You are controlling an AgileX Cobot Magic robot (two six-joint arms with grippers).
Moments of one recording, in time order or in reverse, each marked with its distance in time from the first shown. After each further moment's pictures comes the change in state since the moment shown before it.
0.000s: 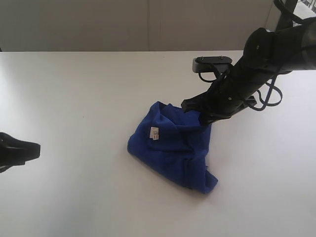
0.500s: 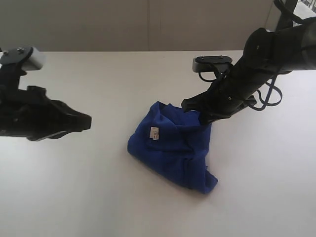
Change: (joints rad) left arm -0.312 0.247 -0.215 -0.103 -0.159 0.002; right arm 0.000 0.000 0.000 0.000 -0.006 0.000
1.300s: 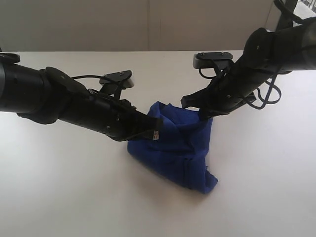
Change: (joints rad) left arm -0.209 0.580 -0.333 -0.162 -0.100 -0.002; right arm 0.000 0.000 0.000 0.000 -0.054 0.000
